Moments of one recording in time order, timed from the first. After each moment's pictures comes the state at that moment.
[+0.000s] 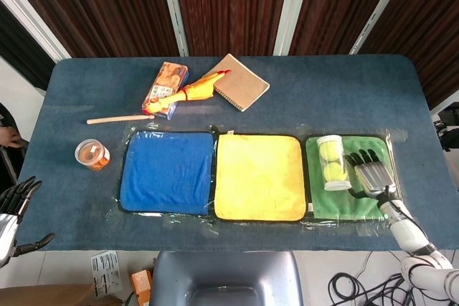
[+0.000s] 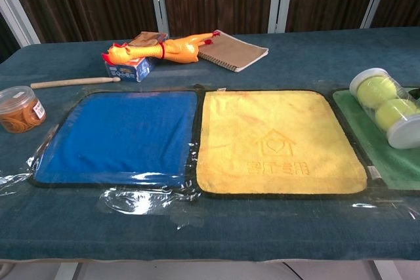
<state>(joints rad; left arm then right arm) -0.07 -1.03 0.02 -1.54 1.63 1.56 -0.25 0.48 -1.35 0.07 -1.18 -1.26 0.81 -0.22</state>
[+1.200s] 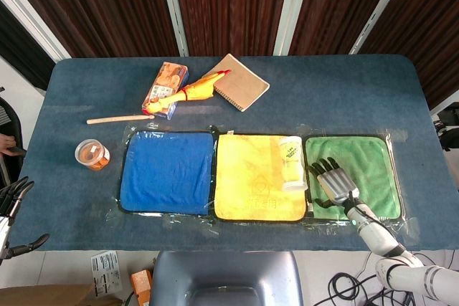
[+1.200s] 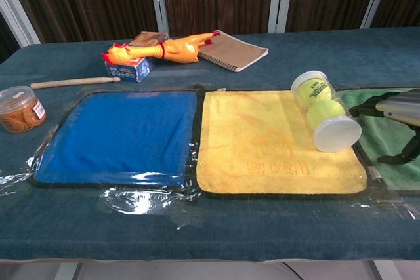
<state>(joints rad) -0.06 -1.03 0.02 -1.52 1.65 1.59 -0.31 0.57 -1.36 0.04 -1.41 -1.18 0.79 -0.40</state>
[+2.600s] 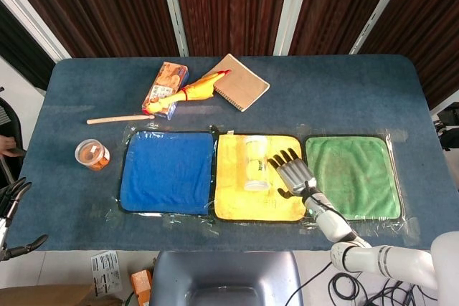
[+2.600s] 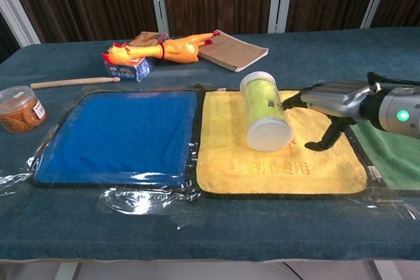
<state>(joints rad) -0.05 -1.02 0.03 -1.51 1.65 1.60 -0.32 0.79 -1.51 0.08 -1.46 -0.87 0.81 -0.68</state>
